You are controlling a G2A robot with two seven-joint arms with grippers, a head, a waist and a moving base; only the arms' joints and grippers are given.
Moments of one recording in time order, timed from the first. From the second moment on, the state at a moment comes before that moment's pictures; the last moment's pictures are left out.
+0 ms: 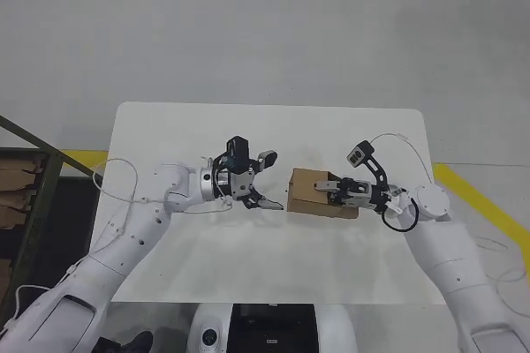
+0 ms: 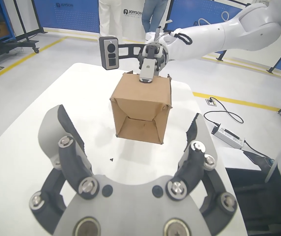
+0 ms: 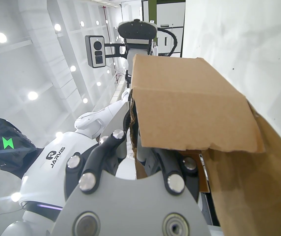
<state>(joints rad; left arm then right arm) 0.98 -1.05 -0.93 -1.37 1.11 -1.01 0.16 -1.02 -1.16 1.14 -1.13 0.67 -0.26 1.34</state>
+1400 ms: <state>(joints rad) 0.88 -1.09 -0.77 -1.27 1.15 -1.00 0.18 -1.03 -1.17 1.08 -1.19 0.57 -0.30 1.26</state>
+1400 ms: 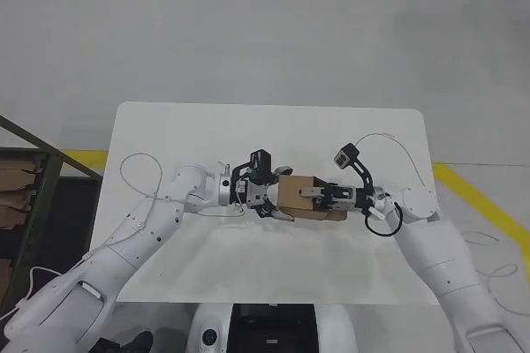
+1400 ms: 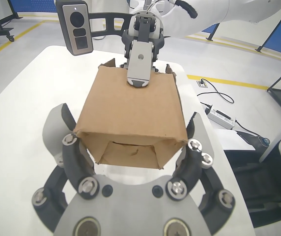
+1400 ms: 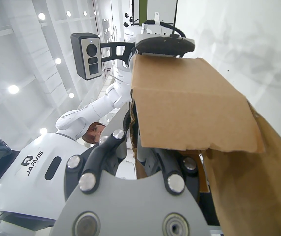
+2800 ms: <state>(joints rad) 0.92 -1.10 -0.81 -1.27 1.09 -1.01 0.17 -1.03 -1.16 1.09 -1.20 0.57 -0.29 1.26</state>
